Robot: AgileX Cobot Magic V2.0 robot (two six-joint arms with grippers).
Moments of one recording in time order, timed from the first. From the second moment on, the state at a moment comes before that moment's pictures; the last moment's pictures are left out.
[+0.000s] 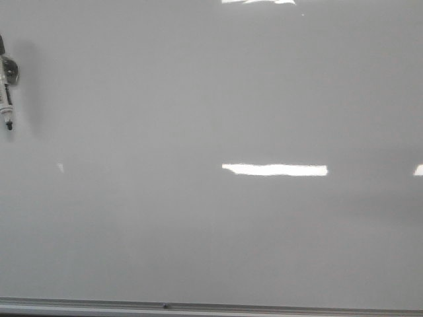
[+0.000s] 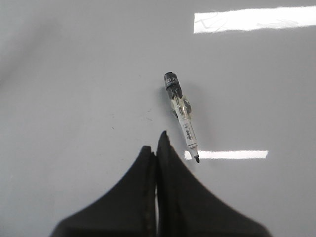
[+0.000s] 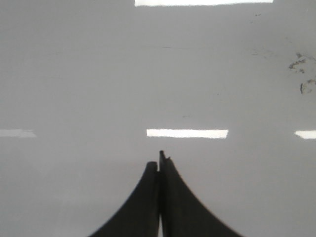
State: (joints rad) left arm -0.02 -0.01 0.01 0.04 0.00 -0.04; right arm -0.04 -0.01 0.03 0.04 0.03 0.01
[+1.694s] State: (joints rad) left arm -0.04 -0.01 -0.21 0.04 0.06 -0.04; right arm -0.04 -0.01 -0.21 0.04 0.22 0.01
